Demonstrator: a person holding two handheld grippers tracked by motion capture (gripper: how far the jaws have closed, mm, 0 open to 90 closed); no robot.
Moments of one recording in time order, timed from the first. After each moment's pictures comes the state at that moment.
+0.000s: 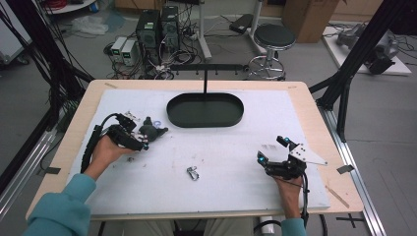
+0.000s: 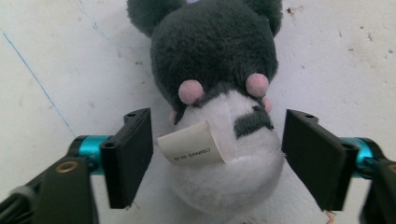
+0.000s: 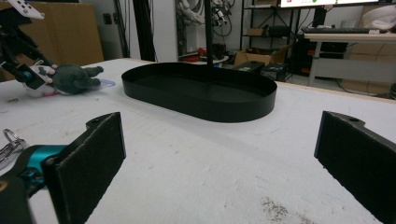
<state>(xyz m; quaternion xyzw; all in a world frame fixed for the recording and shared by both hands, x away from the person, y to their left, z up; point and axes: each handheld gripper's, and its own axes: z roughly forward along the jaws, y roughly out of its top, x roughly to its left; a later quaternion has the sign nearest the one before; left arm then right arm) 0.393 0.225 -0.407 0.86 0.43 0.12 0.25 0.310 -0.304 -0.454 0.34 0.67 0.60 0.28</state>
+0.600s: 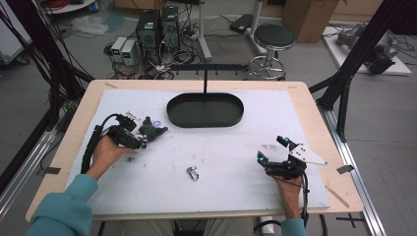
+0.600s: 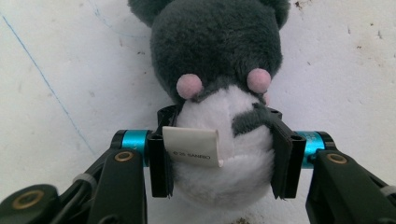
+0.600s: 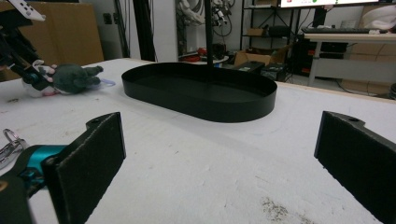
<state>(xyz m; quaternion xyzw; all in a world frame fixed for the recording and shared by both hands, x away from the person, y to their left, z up) 0.392 0.223 -0.407 0.85 0.45 0.12 0.24 0.310 -0.304 -0.454 0.34 0.67 0.60 0.28</state>
